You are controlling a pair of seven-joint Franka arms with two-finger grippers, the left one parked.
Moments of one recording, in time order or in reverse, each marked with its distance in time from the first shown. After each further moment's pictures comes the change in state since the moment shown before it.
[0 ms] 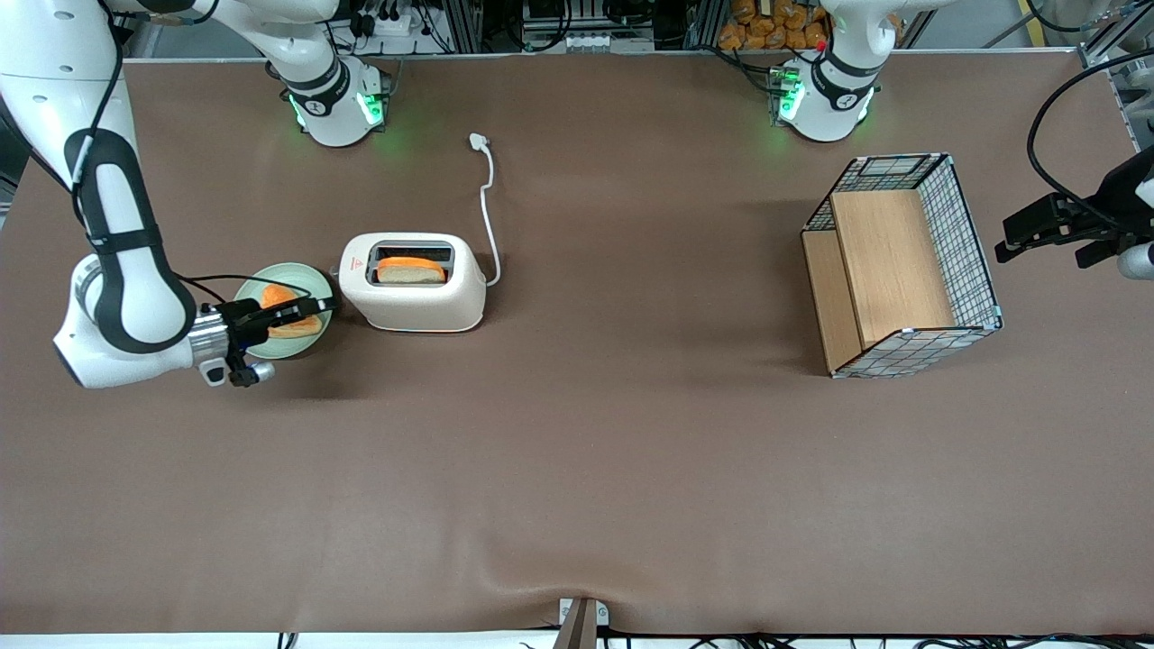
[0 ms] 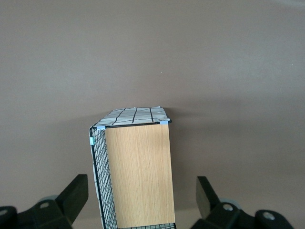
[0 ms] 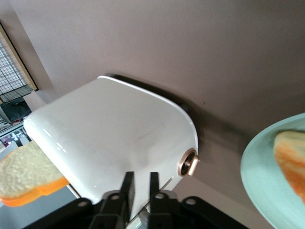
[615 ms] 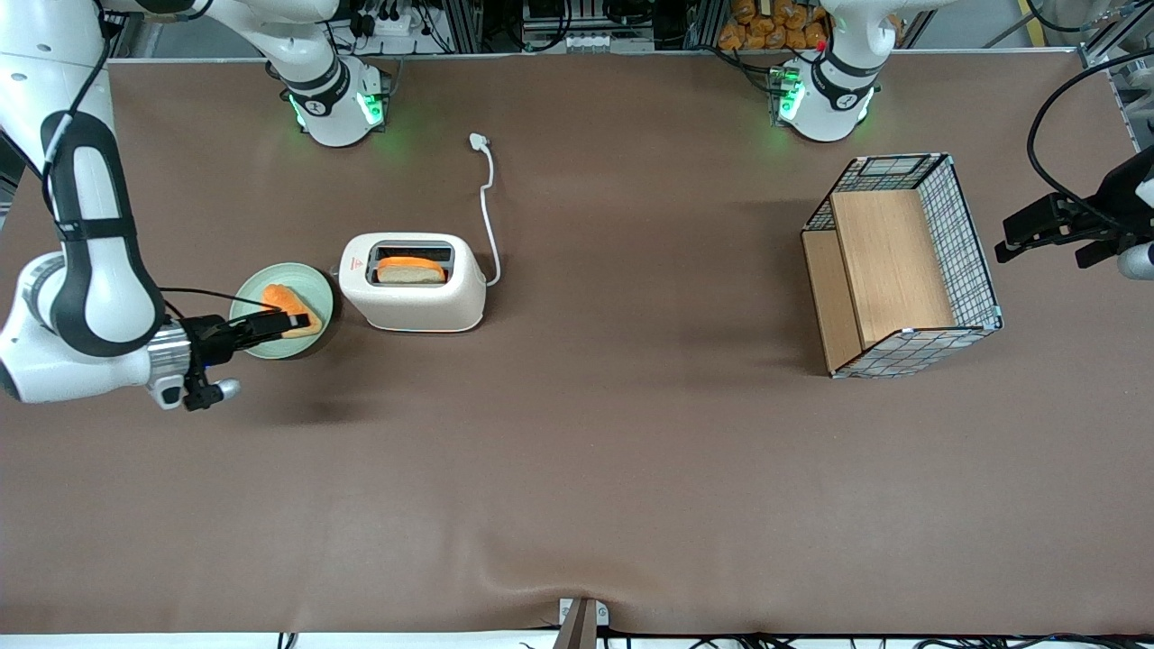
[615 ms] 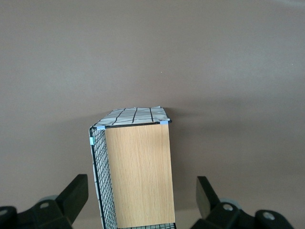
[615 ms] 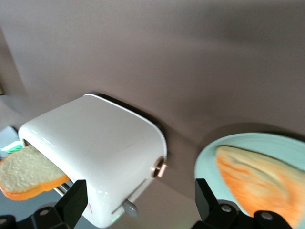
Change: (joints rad) arm 0.005 -0.014 -0.004 0.171 -0.166 -0.001 0.000
